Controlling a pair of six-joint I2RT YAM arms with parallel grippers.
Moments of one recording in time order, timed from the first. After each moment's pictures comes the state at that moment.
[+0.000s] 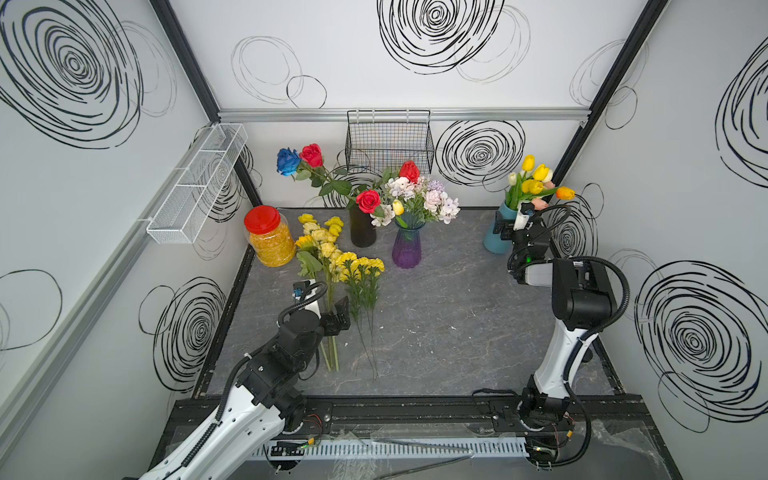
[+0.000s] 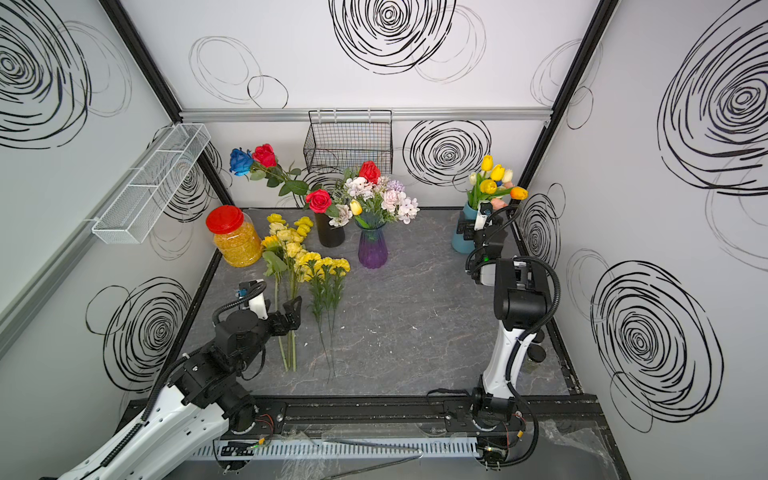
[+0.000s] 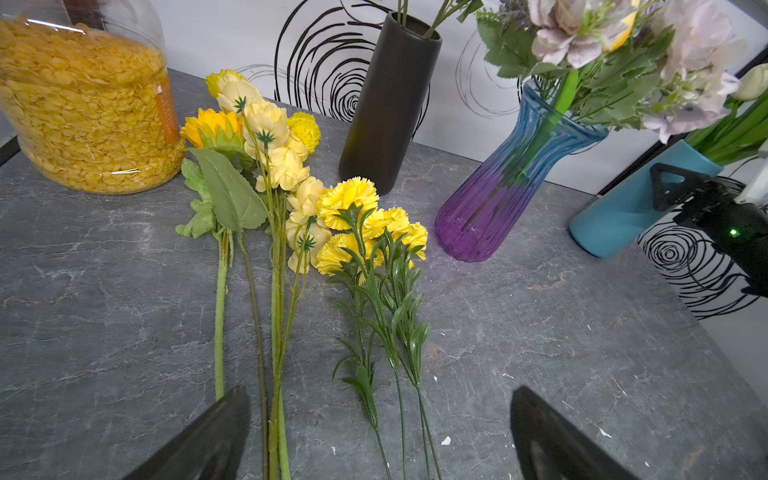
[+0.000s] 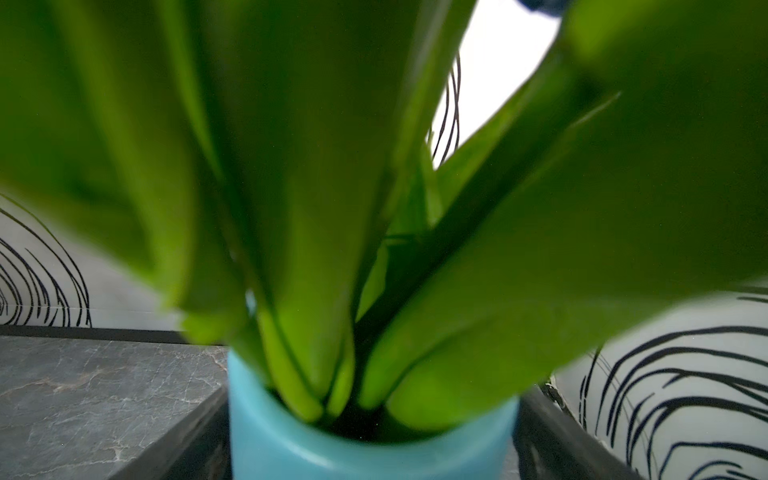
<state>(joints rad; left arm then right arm) -0.58 0.50 0.45 -0.38 -0.36 -0.55 -0.09 2.02 1.04 1.03 -0.11 -0.10</state>
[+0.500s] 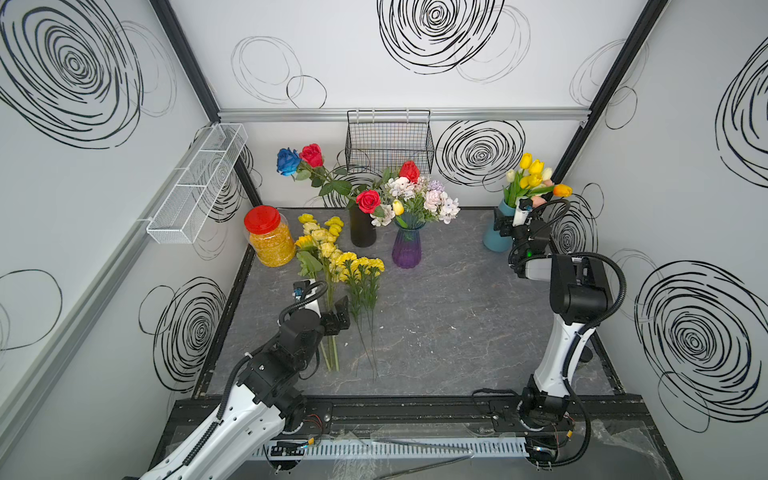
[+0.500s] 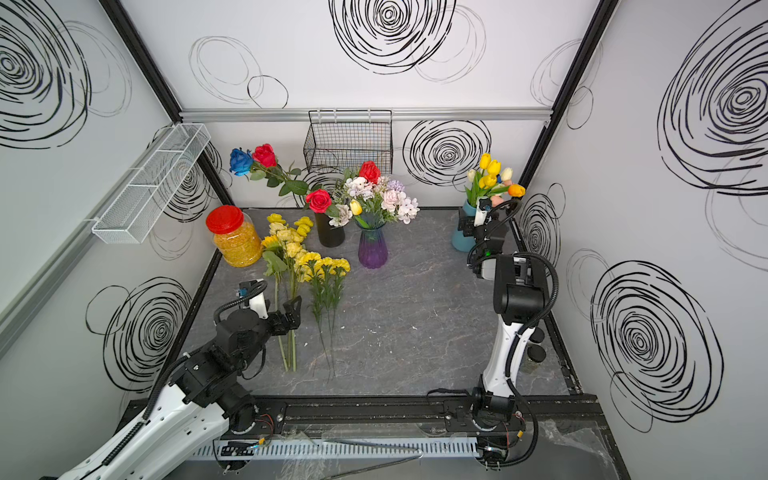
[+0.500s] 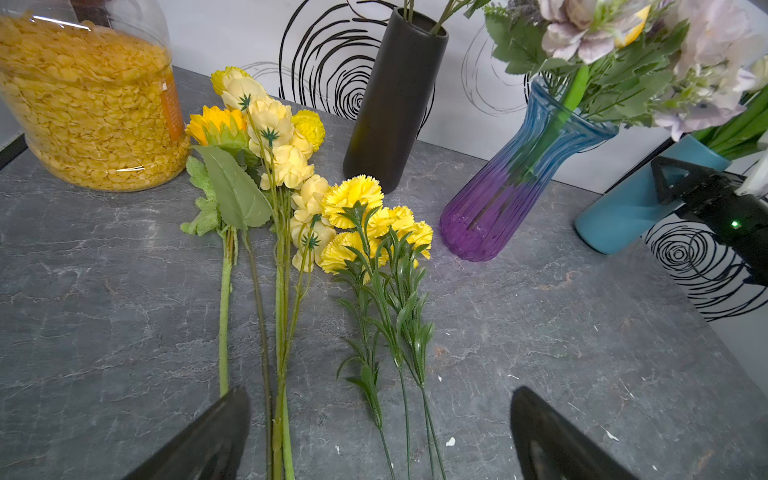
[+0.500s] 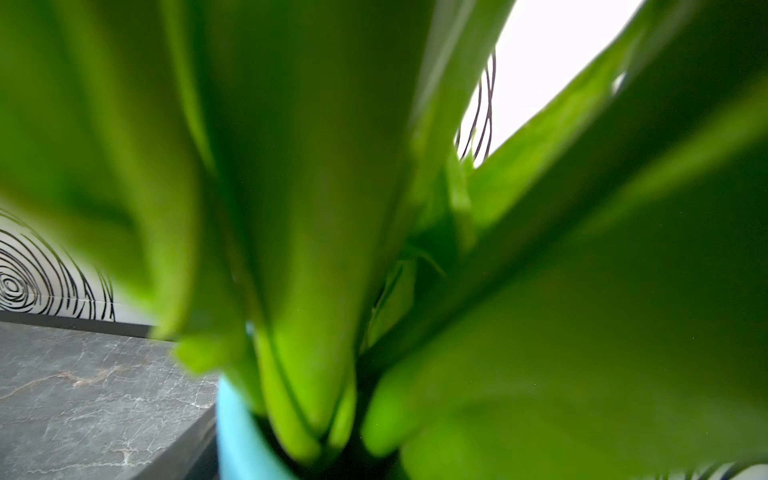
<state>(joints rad) -0.57 0.51 0.45 -0.38 -0.36 -0.55 -0.11 2.08 1.13 0.99 -0.21 -0.09</state>
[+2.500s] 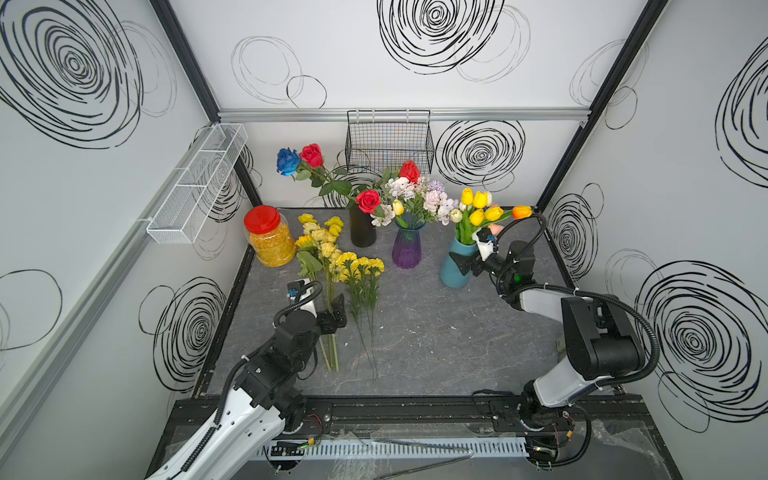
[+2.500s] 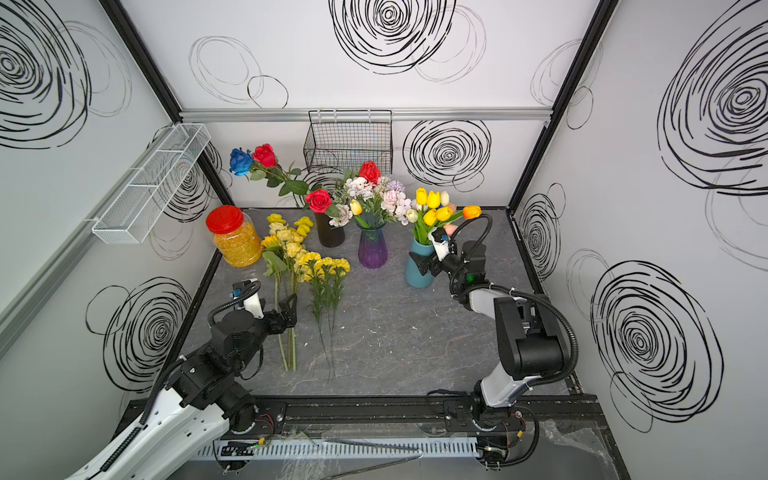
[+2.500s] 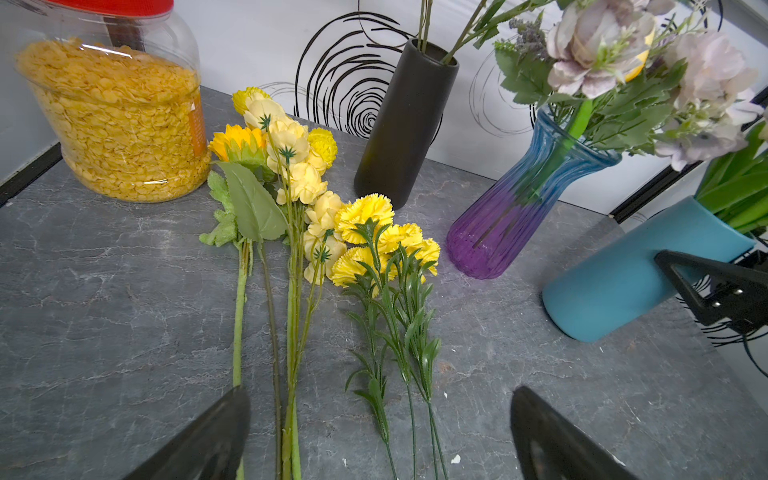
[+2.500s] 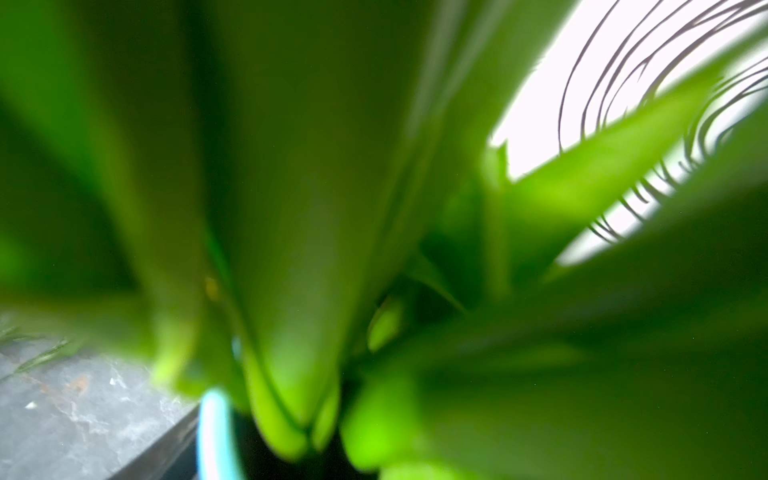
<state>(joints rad) -0.55 0.47 0.45 -0.38 -0.39 -0.55 0.13 1.61 0.69 0.73 -0.61 -0.26</state>
